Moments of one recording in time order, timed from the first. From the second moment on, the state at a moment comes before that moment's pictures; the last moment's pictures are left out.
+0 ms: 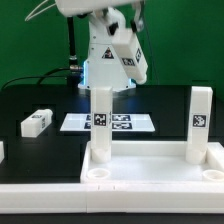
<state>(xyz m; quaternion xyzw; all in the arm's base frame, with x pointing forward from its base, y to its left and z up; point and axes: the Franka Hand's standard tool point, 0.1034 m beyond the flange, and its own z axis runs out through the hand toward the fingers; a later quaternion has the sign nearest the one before) 0.517 -0.013 0.215 -0.96 0.26 0.07 0.12</state>
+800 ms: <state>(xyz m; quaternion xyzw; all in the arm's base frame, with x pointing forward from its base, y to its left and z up) 0.569 0.016 0.230 -0.95 0.25 -0.21 -0.01</state>
